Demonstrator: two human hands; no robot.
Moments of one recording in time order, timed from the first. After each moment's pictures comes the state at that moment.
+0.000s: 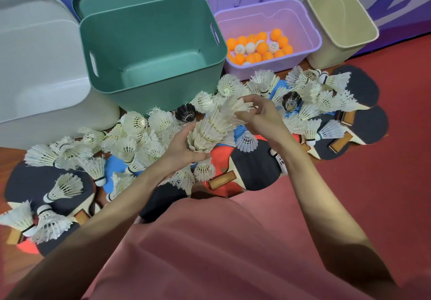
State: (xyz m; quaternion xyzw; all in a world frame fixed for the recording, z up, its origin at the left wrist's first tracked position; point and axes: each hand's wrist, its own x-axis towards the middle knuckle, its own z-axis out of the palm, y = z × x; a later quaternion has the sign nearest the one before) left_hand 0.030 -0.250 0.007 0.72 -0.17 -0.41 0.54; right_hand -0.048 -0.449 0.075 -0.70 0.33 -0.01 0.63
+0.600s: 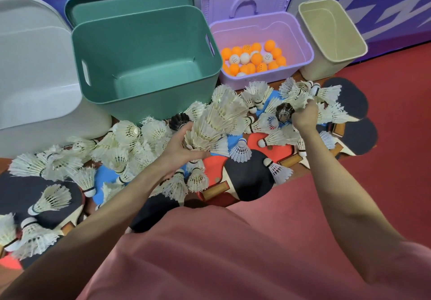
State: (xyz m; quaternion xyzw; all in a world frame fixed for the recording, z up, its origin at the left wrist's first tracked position) left_hand 0.048 -0.272 0.003 0.72 -0.14 -0.41 0.54; right_hand -0.059 -0.603 -0.002 -0.75 0.58 -0.04 0.31
